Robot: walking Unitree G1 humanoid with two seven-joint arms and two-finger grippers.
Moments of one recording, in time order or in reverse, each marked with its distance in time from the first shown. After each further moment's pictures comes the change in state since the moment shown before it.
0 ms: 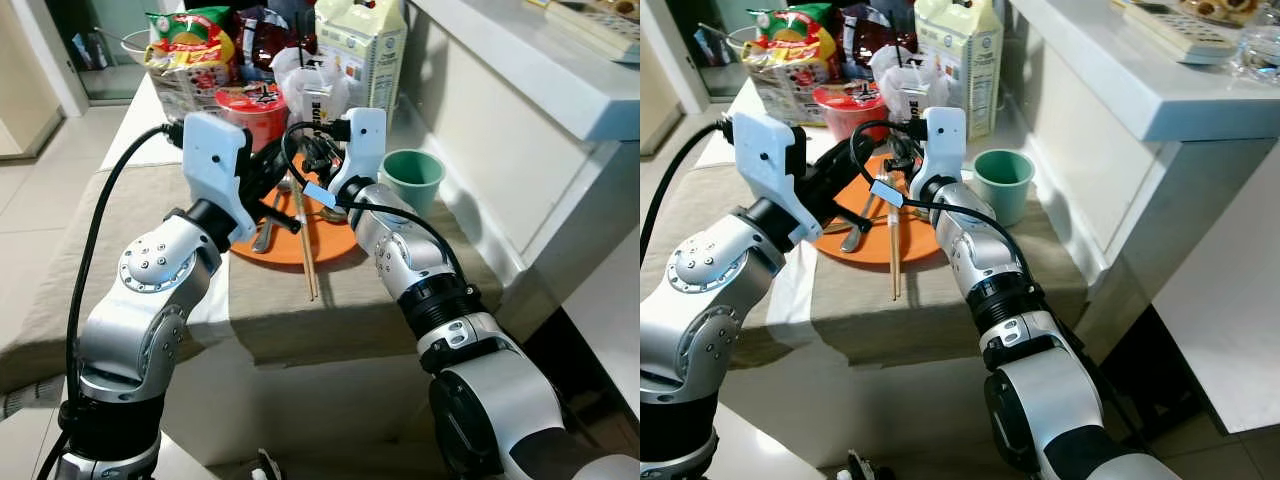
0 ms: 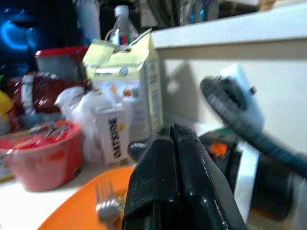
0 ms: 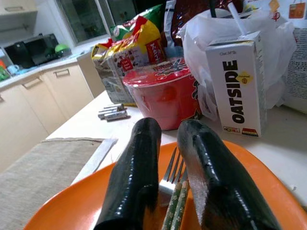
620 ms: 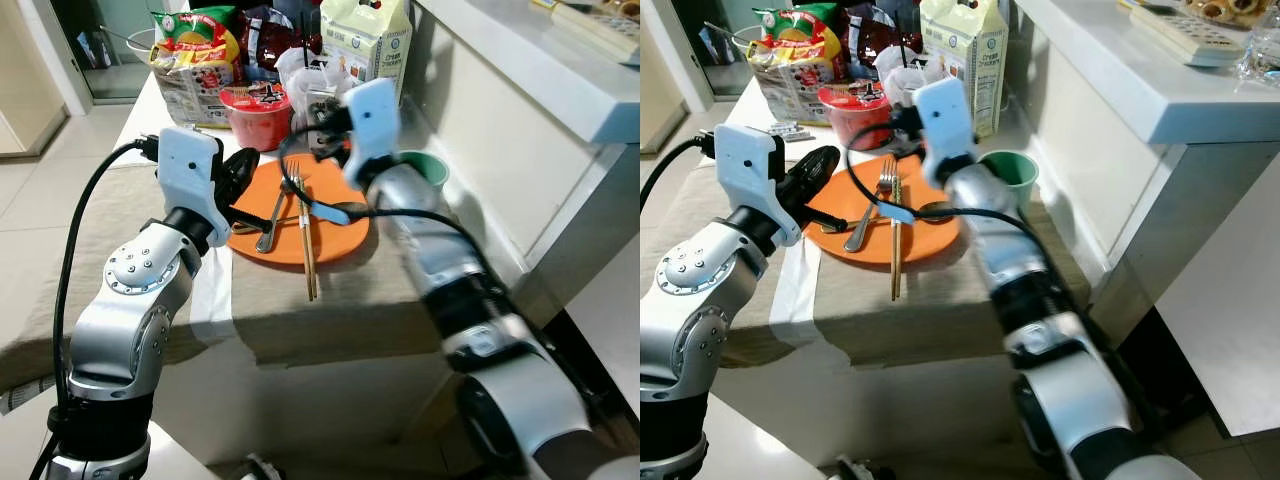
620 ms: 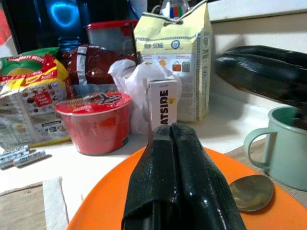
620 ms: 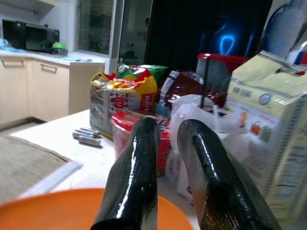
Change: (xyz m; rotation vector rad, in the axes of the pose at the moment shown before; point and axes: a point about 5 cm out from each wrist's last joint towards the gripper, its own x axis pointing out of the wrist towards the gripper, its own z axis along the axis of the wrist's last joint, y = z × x) left arm -0.008 0.025 -0.017 0.012 0.077 0.162; right arm -0.017 -0.011 0.036 -0.437 -0.170 0.051
